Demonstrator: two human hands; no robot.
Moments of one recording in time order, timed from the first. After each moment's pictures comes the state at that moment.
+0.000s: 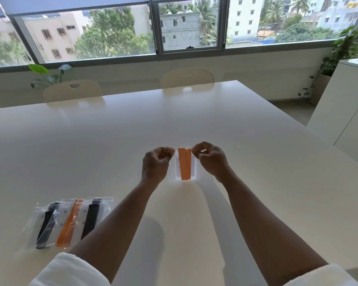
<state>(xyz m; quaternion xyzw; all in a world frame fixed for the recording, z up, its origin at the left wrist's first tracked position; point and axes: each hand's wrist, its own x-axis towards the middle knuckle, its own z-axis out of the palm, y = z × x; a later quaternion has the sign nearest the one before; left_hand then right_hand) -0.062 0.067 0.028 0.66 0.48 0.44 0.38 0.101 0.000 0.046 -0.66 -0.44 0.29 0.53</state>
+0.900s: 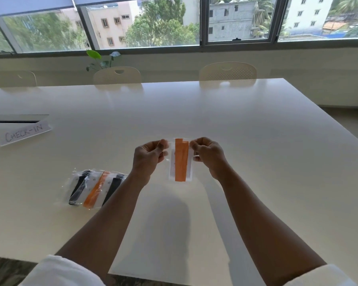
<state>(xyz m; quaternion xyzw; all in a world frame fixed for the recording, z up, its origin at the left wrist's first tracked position) -0.125 0.043 0.043 0.48 0.51 0.52 0.49 0.057 0.021 0.049 -0.56 -0.42 0.47 0.53</state>
